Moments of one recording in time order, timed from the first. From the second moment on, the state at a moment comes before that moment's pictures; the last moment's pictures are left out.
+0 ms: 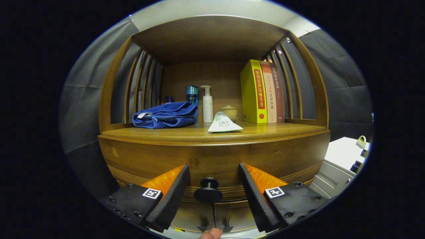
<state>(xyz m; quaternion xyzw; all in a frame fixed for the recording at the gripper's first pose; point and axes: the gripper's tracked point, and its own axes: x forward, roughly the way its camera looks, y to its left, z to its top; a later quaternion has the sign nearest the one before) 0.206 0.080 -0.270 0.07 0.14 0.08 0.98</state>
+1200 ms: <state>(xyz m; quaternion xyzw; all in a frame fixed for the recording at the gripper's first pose) -0.002 0.030 -0.096 0.03 0.05 0.05 1.00</state>
